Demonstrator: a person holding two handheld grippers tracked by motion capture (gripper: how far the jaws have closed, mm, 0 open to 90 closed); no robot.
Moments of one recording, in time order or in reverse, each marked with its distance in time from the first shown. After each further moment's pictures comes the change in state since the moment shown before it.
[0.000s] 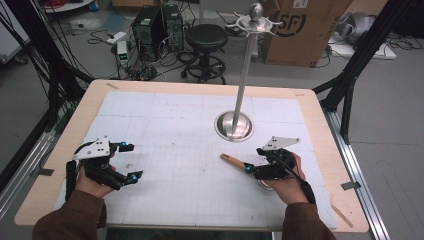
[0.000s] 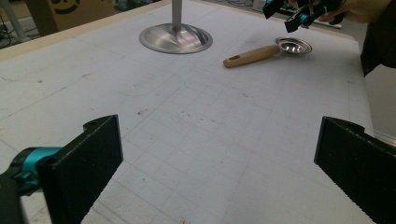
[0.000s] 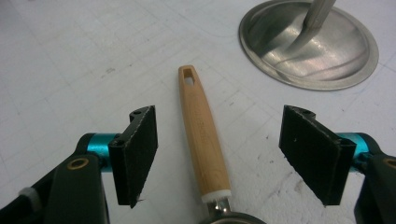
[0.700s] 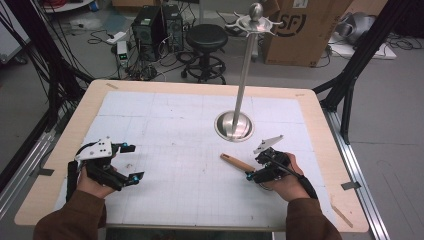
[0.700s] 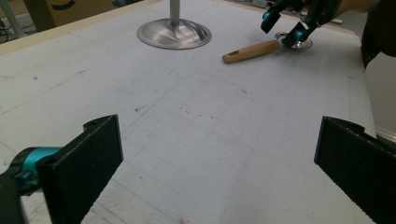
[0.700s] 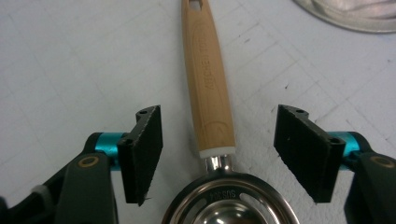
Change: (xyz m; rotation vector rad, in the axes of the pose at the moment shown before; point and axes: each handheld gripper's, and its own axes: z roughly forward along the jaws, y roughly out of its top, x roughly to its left) left arm -0.001 -0.001 0.003 0.019 -0.003 0.003; right arm -0.003 0.000 0.020 0.295 0.045 -0.068
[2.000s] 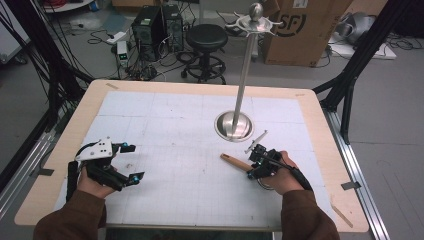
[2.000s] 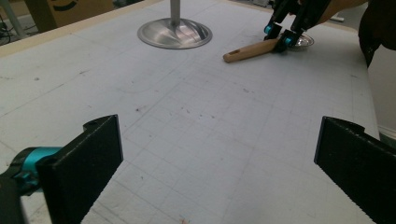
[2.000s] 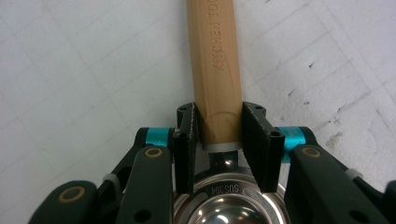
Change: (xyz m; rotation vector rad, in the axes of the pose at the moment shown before) left arm -0.001 0.000 0.001 0.003 0.006 0.012; right arm -0.002 0.018 0.016 0.223 0.020 -0.034
